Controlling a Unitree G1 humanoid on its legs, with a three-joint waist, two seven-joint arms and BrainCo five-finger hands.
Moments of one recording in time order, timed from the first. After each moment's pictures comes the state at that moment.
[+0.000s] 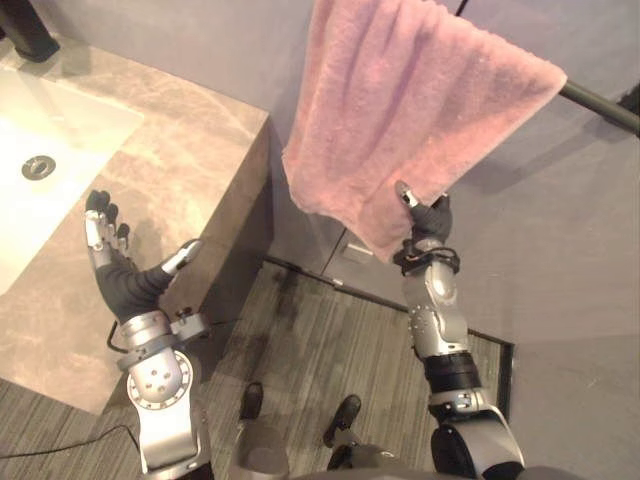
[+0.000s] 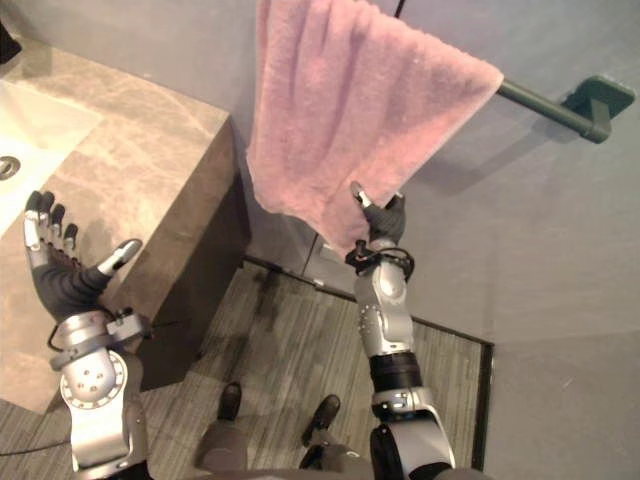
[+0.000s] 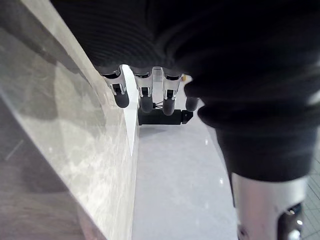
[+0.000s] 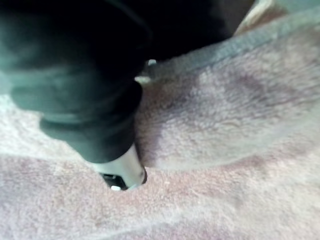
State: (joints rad) left arm 0.12 -0.04 0.27 -0.51 0.09 -0.09 0.26; right arm -0.47 0.11 -0.06 0.22 0.38 -0.15 -0.22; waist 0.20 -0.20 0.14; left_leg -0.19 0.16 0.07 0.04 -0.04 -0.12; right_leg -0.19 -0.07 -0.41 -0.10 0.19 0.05
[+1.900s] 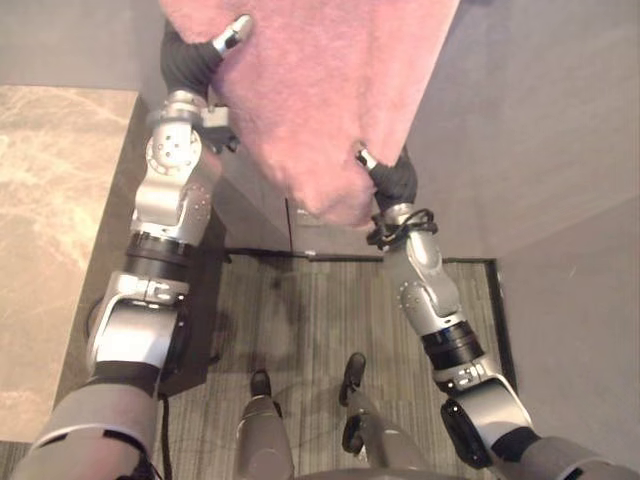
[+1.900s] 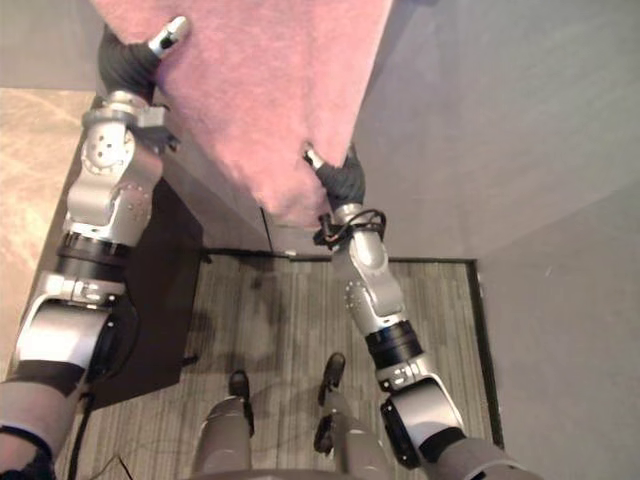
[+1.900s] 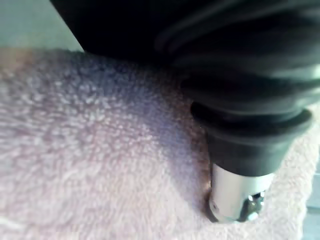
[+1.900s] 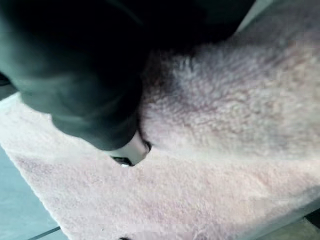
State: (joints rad) left arm -0.99 0.50 -0.09 0.42 -0.57 -0.05 0.23; right arm -0.63 -0.01 0.18 0.20 0.52 -0.13 -0.11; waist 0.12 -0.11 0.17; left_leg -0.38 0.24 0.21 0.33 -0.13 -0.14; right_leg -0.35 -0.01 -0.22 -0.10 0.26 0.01
